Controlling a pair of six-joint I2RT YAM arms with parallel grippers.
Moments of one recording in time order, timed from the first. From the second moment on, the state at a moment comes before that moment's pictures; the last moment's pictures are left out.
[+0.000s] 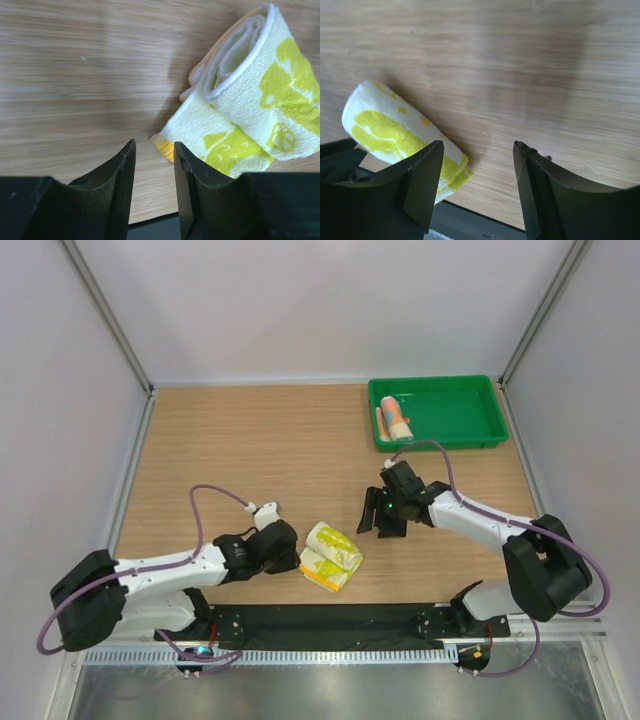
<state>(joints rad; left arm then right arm) -1.01 1.10 0.49 -0.37 -0.30 -1.10 0.56 1.39 0.78 -0.47 -0.14 0.71</state>
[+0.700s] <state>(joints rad) -0.90 1.69 0.86 -0.07 -0.12 -0.91 0.51 1.35 0.62 -0.29 -0.33 0.72</state>
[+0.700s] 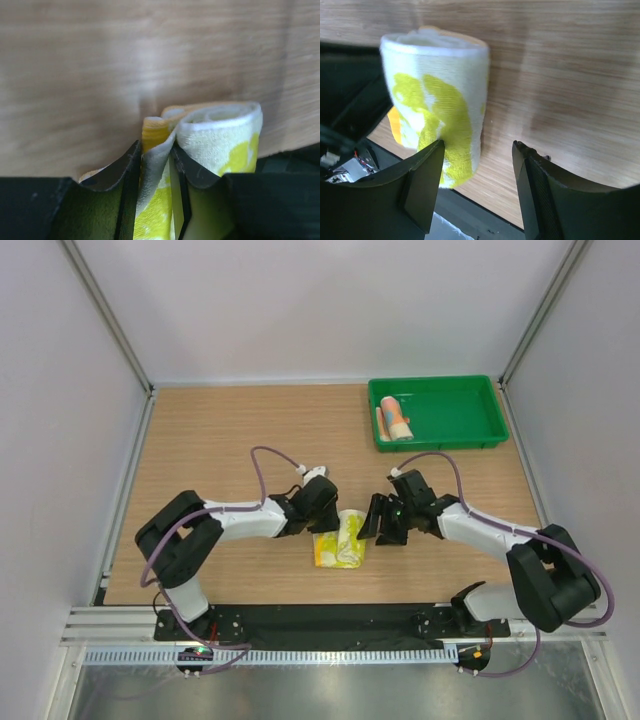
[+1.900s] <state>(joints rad) -1.25 1.83 1.41 -0.60 -0.54 -0.56 0.03 1.25 0.82 -0.62 -0.12 0.65</state>
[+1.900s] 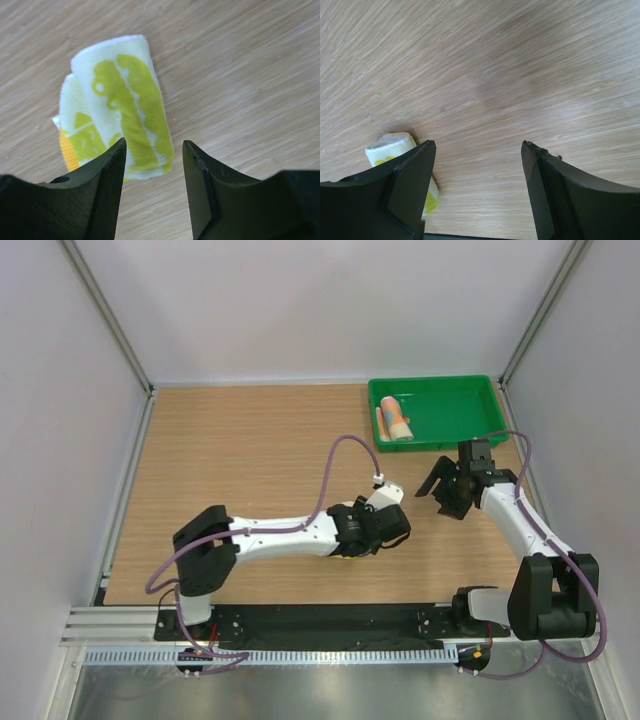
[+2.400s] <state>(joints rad) -1.26 2.00 1.44 -0.67 -0.57 -0.61 0.02 1.26 0.82 -0.63 -0.16 0.62</state>
